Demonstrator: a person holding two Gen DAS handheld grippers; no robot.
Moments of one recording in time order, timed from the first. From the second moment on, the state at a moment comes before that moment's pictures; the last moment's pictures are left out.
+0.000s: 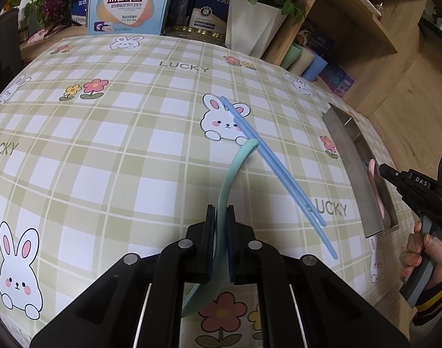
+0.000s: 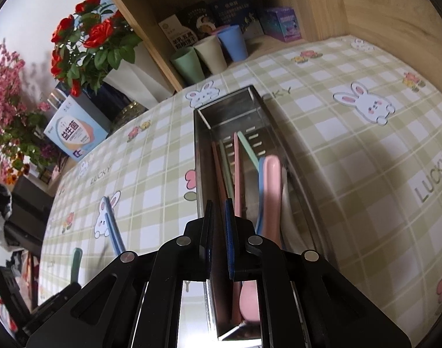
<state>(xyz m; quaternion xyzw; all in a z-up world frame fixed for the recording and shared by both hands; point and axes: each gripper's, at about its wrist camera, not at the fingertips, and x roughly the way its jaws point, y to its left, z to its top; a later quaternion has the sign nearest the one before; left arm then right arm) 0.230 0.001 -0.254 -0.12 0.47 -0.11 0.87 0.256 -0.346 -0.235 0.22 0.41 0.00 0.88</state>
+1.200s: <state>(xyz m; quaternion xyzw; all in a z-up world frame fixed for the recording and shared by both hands) 0.304 -0.248 -0.239 -0.28 0.56 -0.37 0.68 0.210 -0.453 -0.202 0.27 0.34 -0.06 0.90</state>
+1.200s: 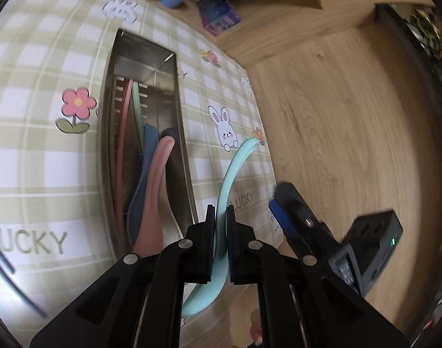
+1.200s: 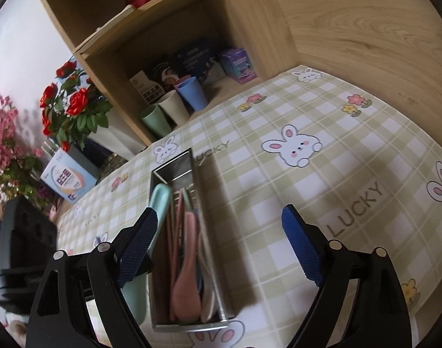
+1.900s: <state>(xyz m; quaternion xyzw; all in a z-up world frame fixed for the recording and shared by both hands) 0.308 -0.239 -0.235 -0.18 0.55 -0.32 0.75 0.209 -0.452 -0.213 0.28 0.36 -0.06 0.89</state>
